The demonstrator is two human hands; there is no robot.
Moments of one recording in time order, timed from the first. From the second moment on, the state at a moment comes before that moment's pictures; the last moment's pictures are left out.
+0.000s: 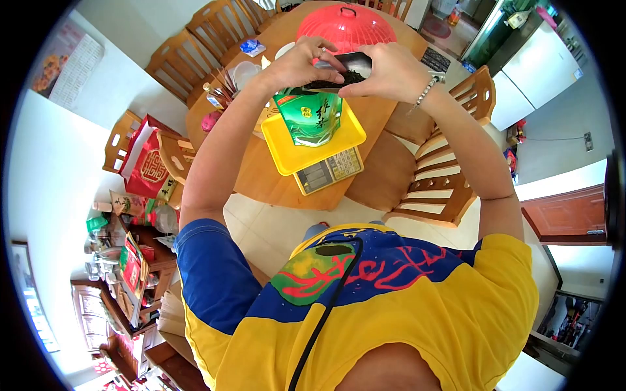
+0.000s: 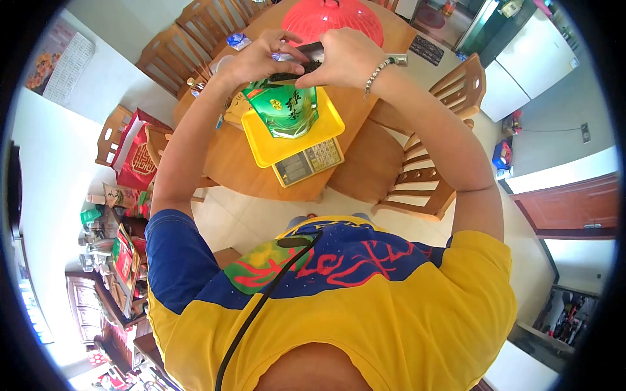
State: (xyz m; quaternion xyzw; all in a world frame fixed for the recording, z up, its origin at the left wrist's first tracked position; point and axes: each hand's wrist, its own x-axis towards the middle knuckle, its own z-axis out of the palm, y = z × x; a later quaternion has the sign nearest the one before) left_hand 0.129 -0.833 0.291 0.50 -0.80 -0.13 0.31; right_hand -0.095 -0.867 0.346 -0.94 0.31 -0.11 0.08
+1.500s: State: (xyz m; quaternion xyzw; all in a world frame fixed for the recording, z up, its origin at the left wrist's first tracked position) left_hand 0.158 -0.841 0.295 0.52 -0.82 -0.16 0.16; right_hand -0.095 -0.868 0.337 -0.93 0.35 -0.10 0.07
